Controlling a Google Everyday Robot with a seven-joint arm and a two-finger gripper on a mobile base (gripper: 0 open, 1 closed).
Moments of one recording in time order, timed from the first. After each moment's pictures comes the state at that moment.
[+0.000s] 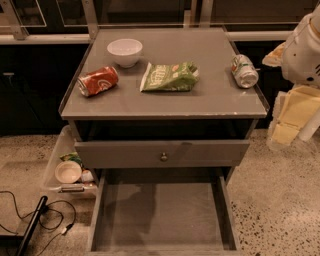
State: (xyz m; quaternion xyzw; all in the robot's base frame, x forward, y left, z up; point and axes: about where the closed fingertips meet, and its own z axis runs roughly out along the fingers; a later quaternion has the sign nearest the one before) arm 0.438 -0.217 0.976 -0.60 0.78 -0.03 0.16
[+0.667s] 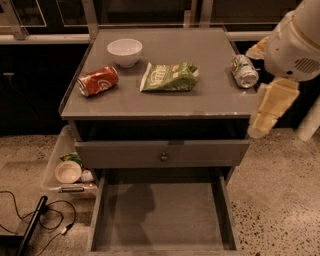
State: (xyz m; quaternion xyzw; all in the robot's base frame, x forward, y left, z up) arm 0.470 -0.198 0.974 -0.62 0.76 -0.02 0.20
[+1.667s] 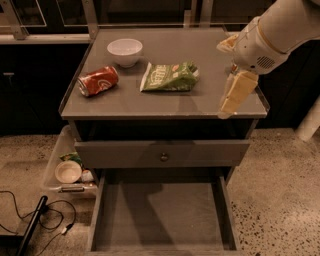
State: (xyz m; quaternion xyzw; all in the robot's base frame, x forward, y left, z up) arm 0.555 -0.161 0.949 -0.64 0.71 0.03 0.28
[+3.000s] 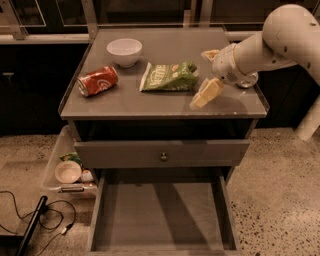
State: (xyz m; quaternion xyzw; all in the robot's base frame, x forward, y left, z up) arm 0.673 -0.138 0.875 -0.58 0.70 0.10 0.40
